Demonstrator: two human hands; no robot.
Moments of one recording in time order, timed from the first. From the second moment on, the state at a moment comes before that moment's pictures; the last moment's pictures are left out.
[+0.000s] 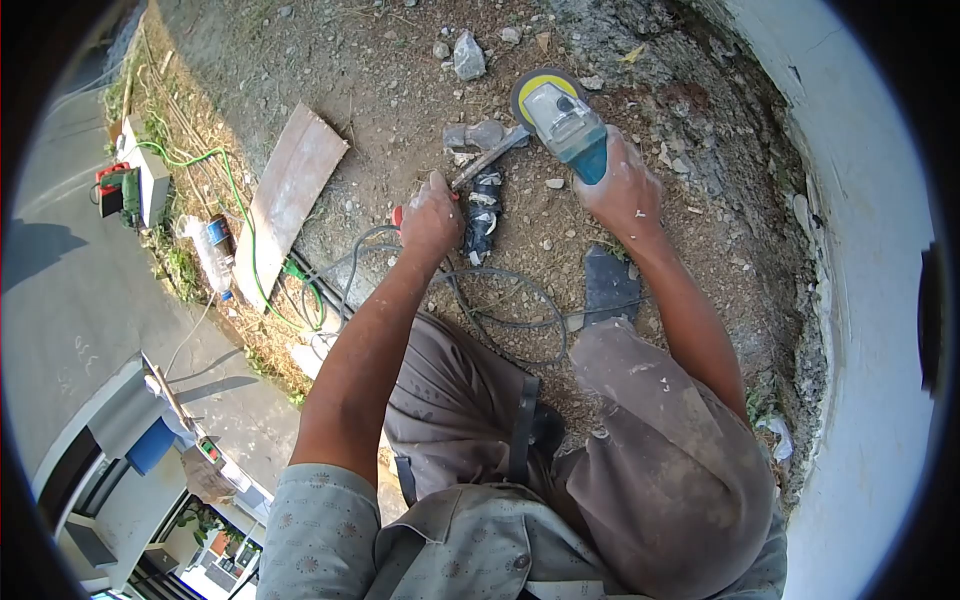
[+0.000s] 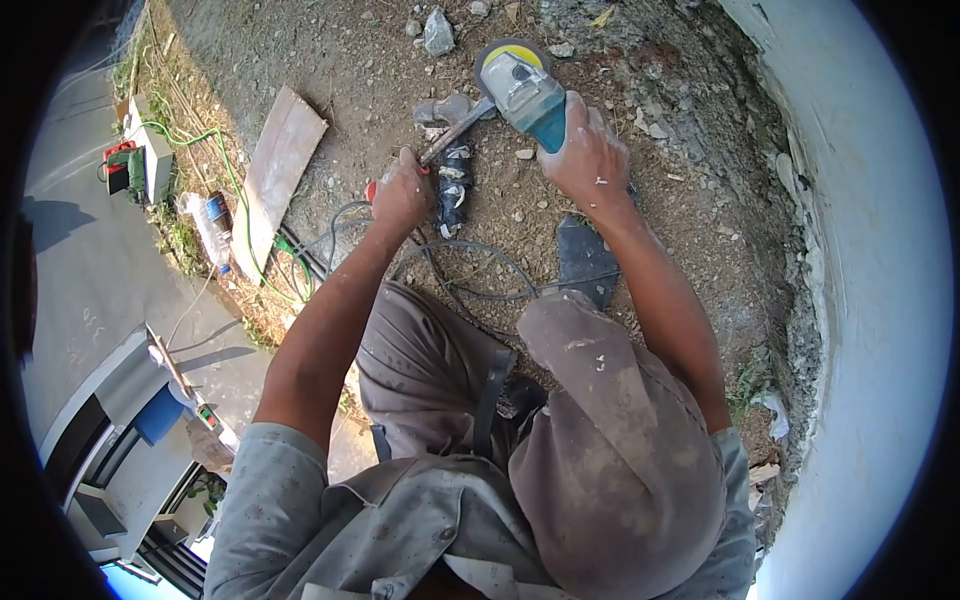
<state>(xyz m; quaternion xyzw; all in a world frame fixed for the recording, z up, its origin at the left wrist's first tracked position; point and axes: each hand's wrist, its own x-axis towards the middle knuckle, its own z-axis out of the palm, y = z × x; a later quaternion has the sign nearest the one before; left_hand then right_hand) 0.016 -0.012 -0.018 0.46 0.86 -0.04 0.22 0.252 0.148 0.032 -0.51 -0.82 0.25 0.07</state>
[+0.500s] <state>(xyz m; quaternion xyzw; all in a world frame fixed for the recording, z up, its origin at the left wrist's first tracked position) 0.019 -0.003 -0.003 0.43 0.86 -0.08 0.27 0.251 0.148 0.029 -0.51 -0.81 0.25 0.09</state>
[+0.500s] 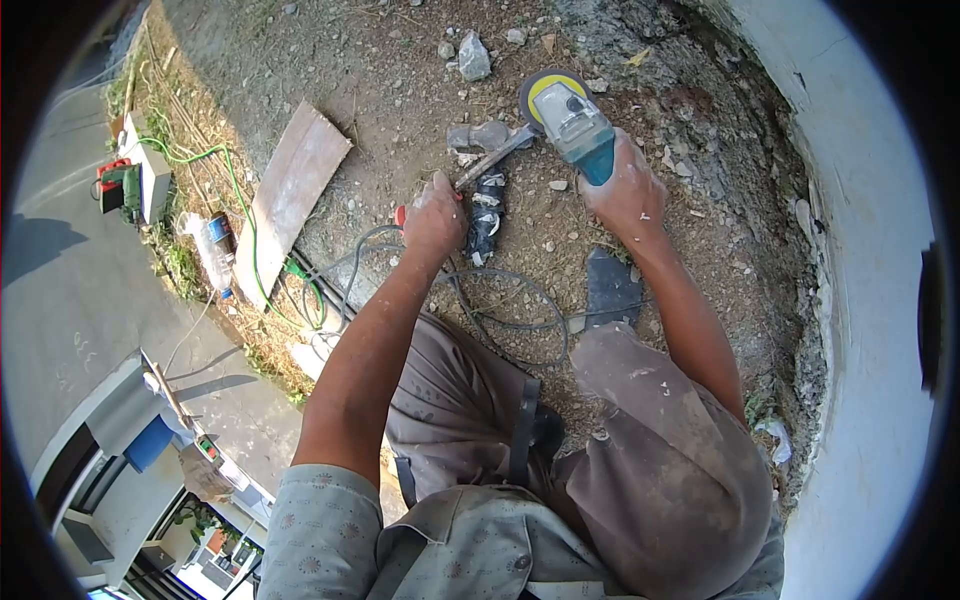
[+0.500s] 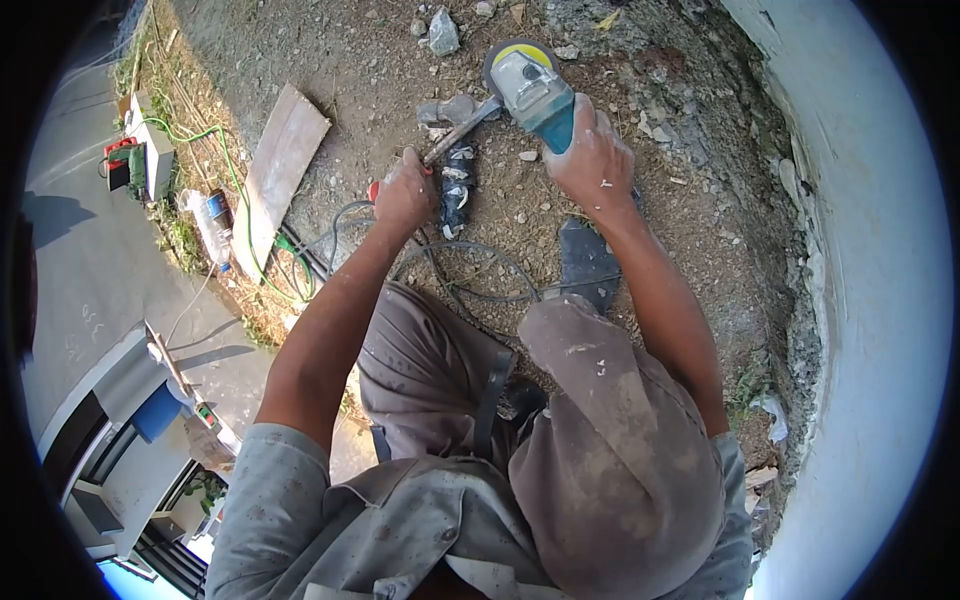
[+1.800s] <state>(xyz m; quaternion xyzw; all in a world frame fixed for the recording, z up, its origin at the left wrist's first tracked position) 0.020 -0.003 -0.001 0.42 0.86 -0.08 0.28 0.277 0.127 0.039 -0.53 -0.77 0.36 -0.03</state>
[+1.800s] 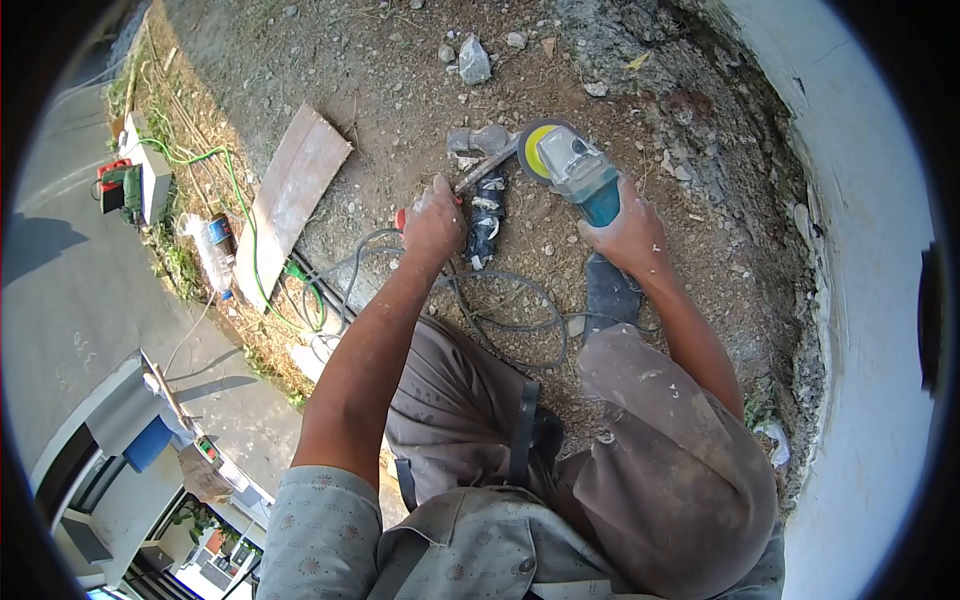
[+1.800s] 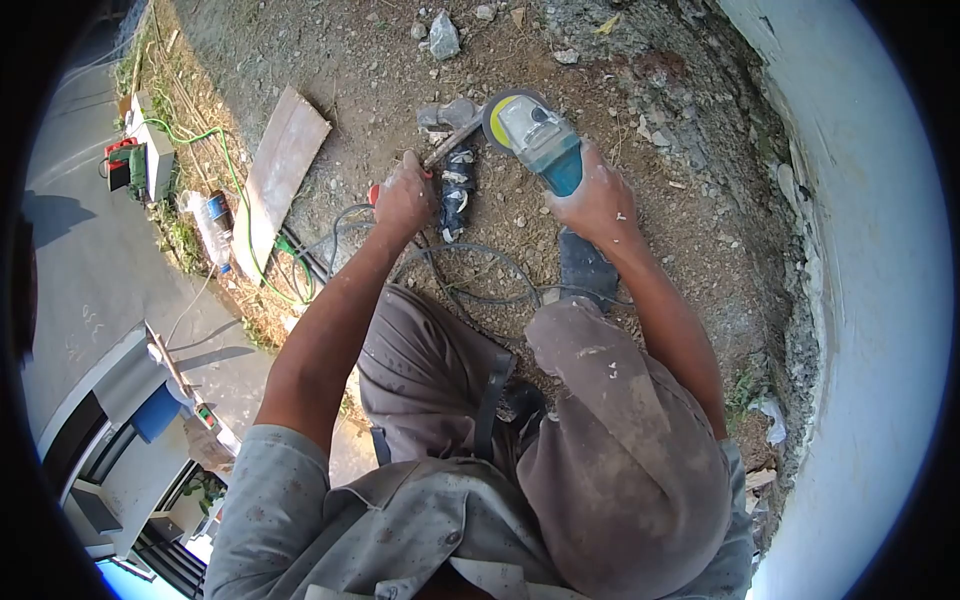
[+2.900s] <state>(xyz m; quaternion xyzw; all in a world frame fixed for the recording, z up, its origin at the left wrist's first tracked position) 0.022 -0.010 -0.010 0.45 0.87 -0.05 0.22 0.284 0.114 0.032 -0.53 -0.75 0.39 -0.03</state>
